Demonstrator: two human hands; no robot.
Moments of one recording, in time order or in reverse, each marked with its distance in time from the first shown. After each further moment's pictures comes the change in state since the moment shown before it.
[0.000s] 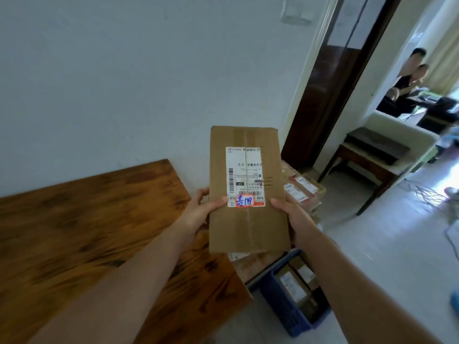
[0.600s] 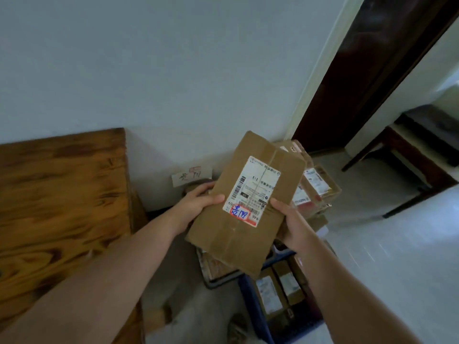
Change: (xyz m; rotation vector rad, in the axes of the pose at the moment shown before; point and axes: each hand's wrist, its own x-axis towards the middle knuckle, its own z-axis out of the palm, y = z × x) left_hand 0.218 -0.050 0.123 0.069 0.049 -0.217; right_hand 0.215 0.016 -0.176 0.110 -0.102 0.314
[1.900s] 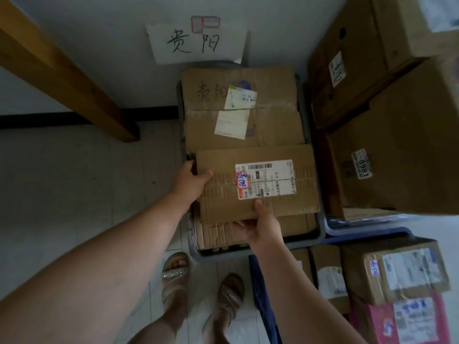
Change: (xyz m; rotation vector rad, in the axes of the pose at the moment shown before) left_hand 0.294 -0.331 -0.025 0.074 0.586 -0.294; right_hand 0.300 0.315 -0.077 0.254 0.378 0.577
